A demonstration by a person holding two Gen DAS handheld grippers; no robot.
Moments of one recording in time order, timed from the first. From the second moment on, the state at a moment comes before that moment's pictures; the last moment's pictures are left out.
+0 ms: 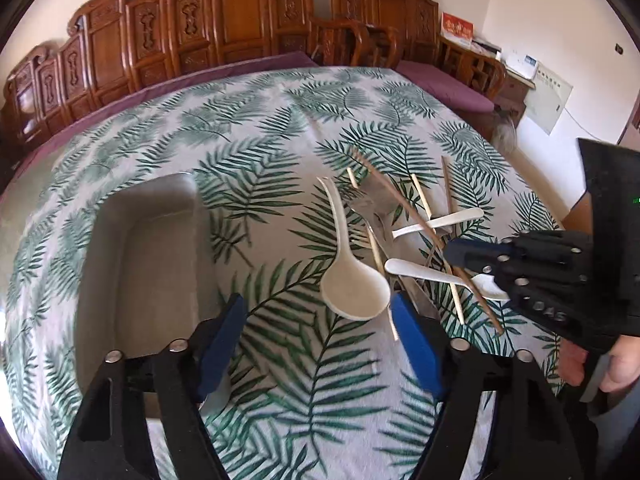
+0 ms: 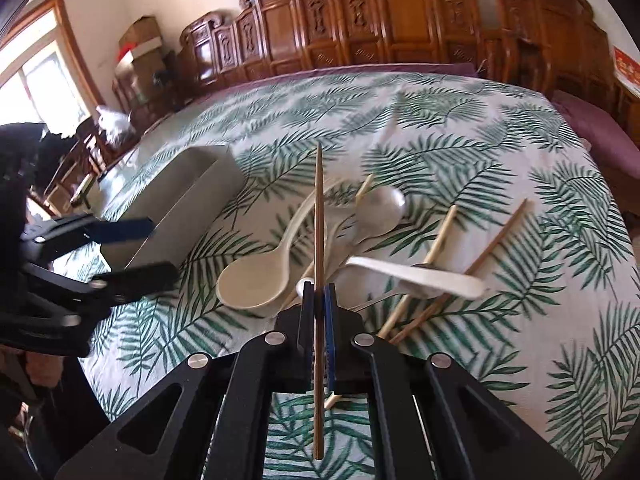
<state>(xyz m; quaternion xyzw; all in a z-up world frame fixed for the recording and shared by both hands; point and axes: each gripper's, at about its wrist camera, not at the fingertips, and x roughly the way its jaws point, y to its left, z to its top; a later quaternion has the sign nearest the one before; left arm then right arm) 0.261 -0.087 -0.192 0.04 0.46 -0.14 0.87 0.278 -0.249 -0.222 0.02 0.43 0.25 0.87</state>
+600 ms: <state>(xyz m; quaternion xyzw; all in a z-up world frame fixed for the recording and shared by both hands) 0.305 -0.116 -0.249 0.08 0.53 -0.10 0.84 0.284 -0.258 -0.222 0.03 0.42 0.24 0.87</state>
